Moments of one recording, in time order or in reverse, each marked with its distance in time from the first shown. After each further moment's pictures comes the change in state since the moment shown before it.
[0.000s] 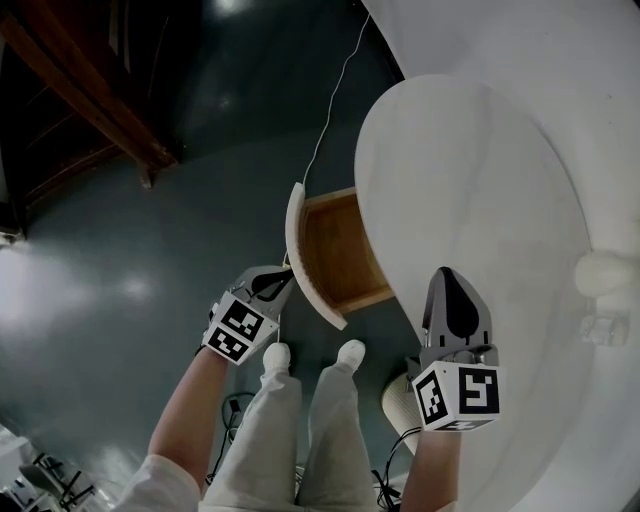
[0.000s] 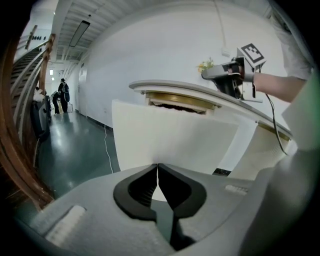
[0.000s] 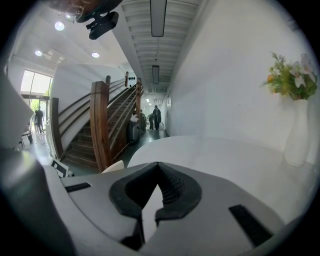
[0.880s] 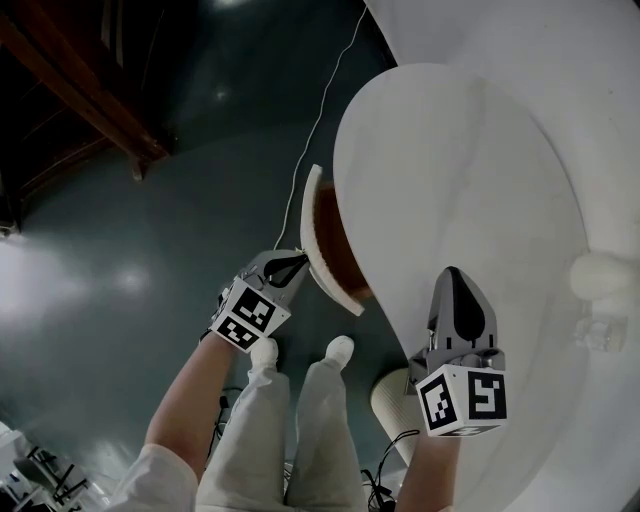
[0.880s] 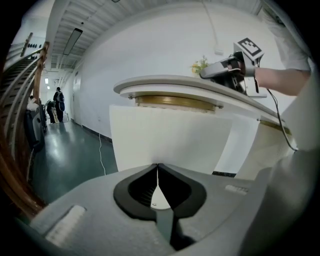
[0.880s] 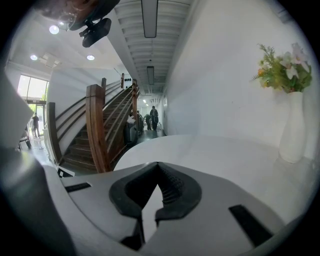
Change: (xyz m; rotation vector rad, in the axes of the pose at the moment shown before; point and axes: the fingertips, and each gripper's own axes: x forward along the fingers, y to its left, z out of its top) left arm 0.052 -0.025 0.034 0.071 -0.074 -0.013; right arm -0.009 -0.040 -0.006 0.053 -0.005 -0.013
